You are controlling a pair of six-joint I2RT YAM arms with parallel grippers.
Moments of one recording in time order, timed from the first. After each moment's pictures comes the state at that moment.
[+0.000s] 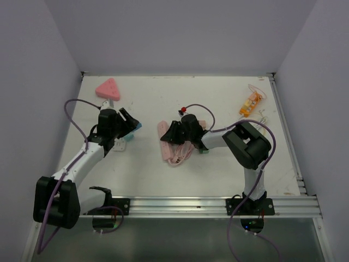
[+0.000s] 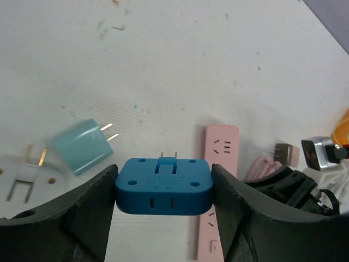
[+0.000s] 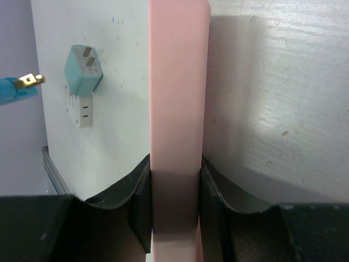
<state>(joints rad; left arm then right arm) -0.19 1.20 0.67 -0.08 0.07 -0.74 0.69 1.98 0.95 0.42 -0.25 0.89</state>
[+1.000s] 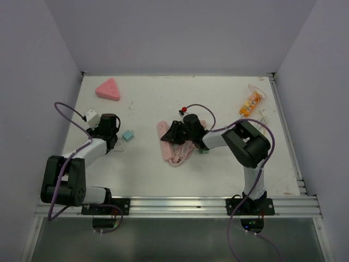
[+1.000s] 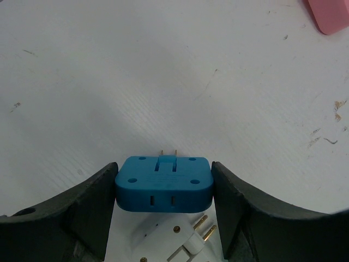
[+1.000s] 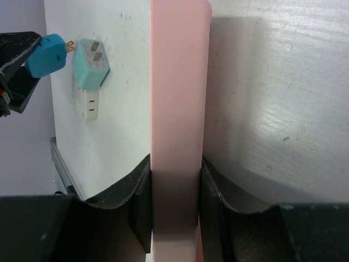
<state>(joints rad) -0.10 1.37 0.60 -0.02 -0.65 -0.73 0.68 2.00 0.94 0.48 -0.32 0.89</state>
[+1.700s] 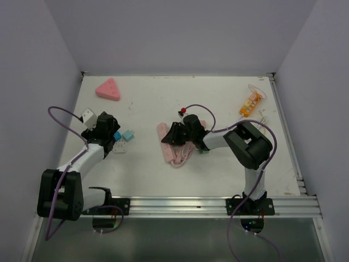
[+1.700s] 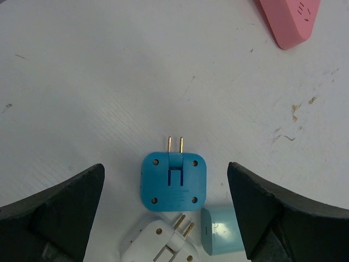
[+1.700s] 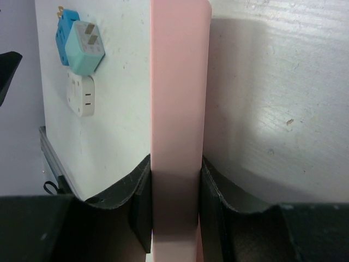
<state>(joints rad) -0.10 1.24 0.56 -0.01 -0.61 -0.76 0.68 1.97 0.92 0.45 -0.33 0.85</state>
